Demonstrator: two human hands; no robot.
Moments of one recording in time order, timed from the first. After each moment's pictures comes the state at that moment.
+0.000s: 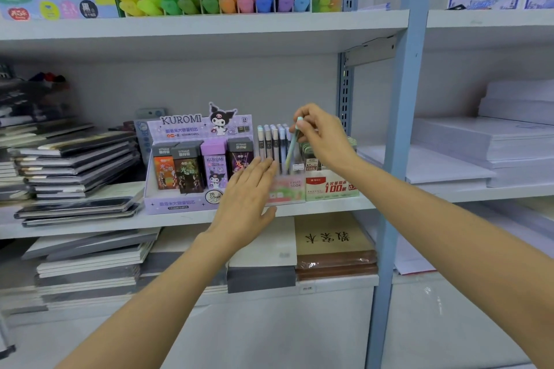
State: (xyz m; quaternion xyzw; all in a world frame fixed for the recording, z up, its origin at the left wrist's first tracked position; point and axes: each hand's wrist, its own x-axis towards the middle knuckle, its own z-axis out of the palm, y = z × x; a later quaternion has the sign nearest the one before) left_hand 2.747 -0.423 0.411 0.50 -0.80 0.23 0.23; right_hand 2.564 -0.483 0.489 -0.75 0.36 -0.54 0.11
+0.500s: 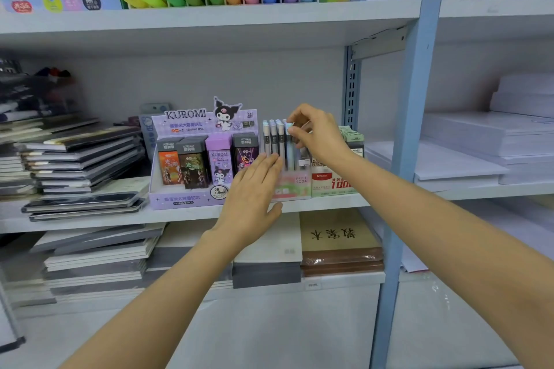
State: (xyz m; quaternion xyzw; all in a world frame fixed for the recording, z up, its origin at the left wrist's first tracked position) left_hand 2.747 -0.422 0.408 0.50 -0.81 0.20 0.25; right_hand 2.581 -0.495 0.487 -0.76 0.41 -0.50 0.06
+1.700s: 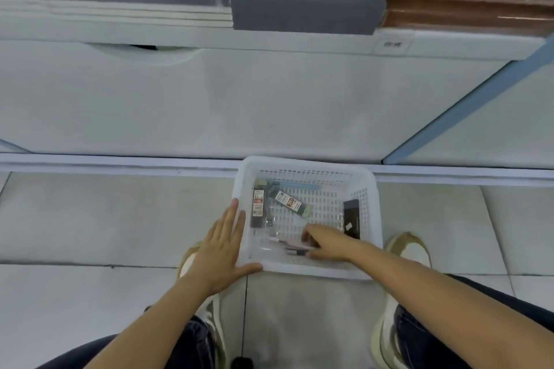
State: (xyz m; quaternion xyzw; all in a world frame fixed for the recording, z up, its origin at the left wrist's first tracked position) left_hand 2.834 -0.256 -0.068 0.61 -0.76 -0.22 -0.09; right_hand 2.577 -0.344 -0.085 -0.75 0.45 0.25 0.42
